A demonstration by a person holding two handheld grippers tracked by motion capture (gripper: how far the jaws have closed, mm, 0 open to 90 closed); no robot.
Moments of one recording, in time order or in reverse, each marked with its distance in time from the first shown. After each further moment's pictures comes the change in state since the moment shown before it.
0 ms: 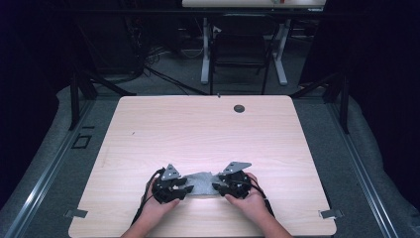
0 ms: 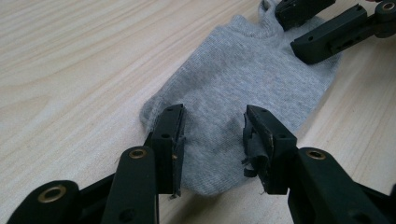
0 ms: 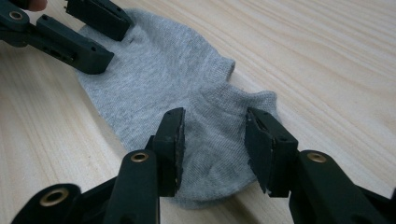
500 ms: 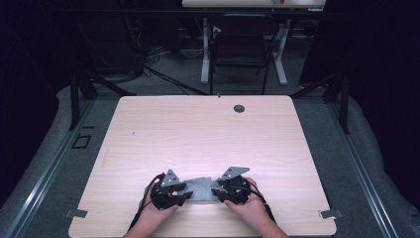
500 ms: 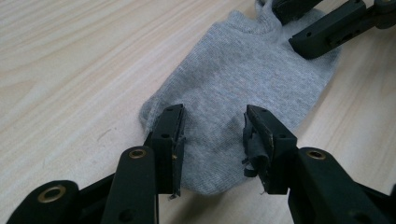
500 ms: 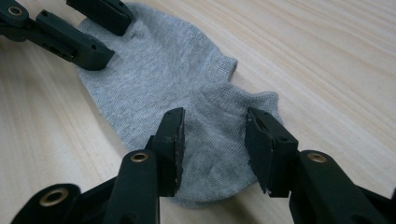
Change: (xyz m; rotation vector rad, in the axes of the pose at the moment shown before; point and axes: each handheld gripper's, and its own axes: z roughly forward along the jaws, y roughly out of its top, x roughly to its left) left arm -0.009 -0.006 -0.007 0.024 -0.006 0.027; right arm 0.013 -0.003 -0.006 0.034 0.007 -0.016
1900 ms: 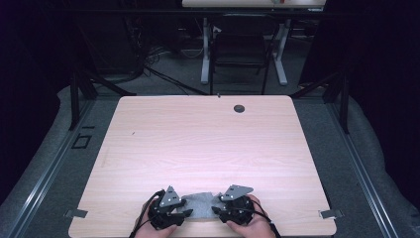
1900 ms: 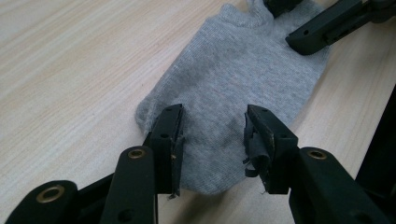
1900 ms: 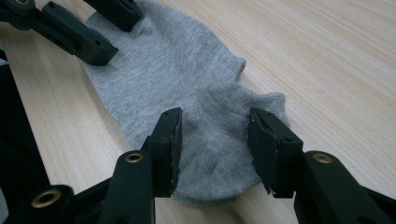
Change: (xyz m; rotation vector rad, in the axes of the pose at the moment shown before) left arm -0.041 -0.024 -0.024 0.038 -0.033 0.037; right arm 0.039 -0.032 -0.023 -0.016 0.026 -0.046
